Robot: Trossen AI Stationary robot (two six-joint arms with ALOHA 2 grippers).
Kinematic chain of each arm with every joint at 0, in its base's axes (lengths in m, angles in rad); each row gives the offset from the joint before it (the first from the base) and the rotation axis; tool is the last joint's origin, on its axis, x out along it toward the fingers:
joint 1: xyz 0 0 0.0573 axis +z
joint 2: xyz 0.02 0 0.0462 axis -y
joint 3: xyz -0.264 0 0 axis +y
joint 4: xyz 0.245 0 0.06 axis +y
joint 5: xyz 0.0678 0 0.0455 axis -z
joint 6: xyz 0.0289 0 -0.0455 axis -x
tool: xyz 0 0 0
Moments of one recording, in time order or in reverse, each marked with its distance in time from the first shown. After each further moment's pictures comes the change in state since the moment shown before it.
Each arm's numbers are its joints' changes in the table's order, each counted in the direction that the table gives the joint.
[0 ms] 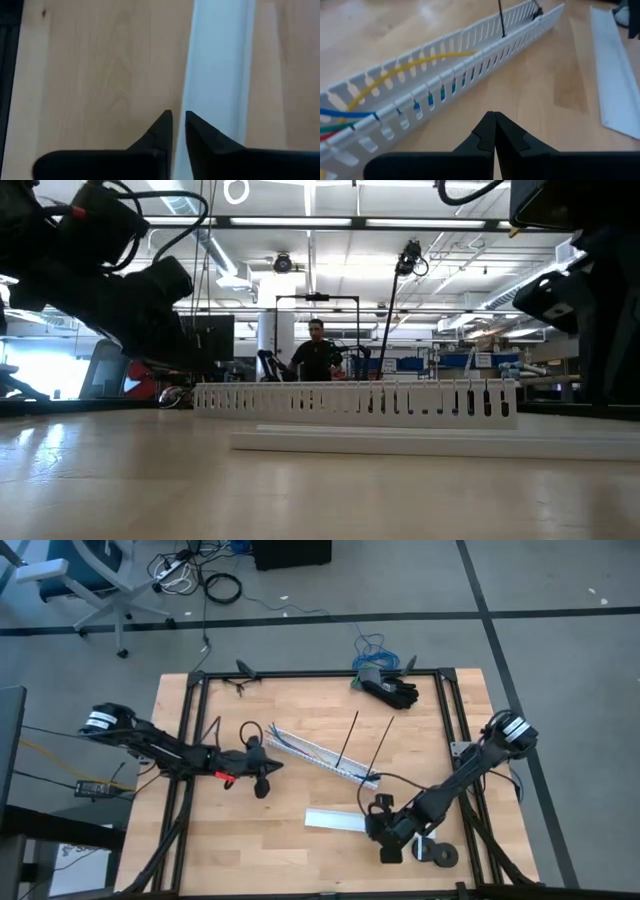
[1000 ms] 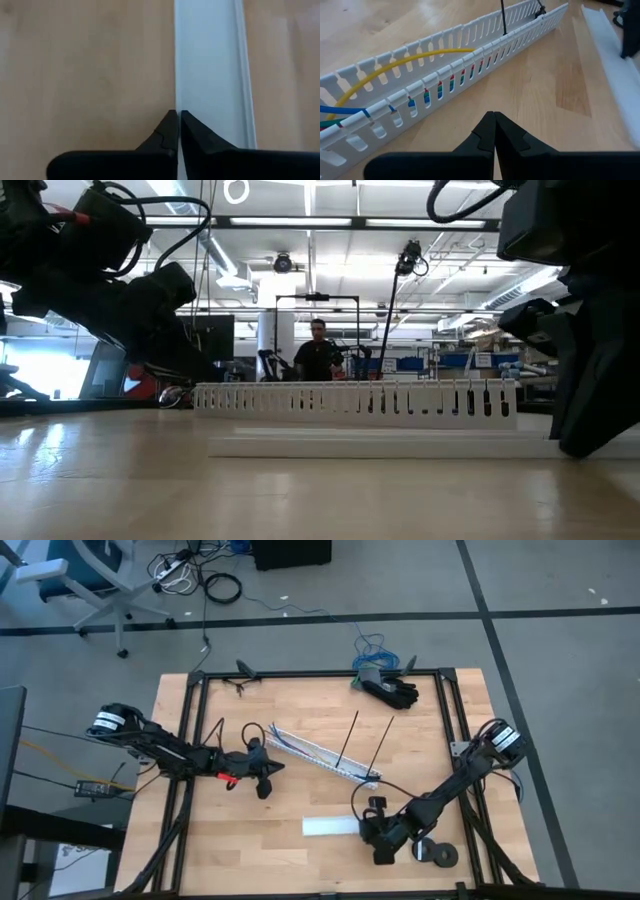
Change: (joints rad) left arm 0.000 -0.077 0.000 -0.076 -0.001 0.029; right arm 0.002 -0.115 0.002 -0.103 0.091 0.054
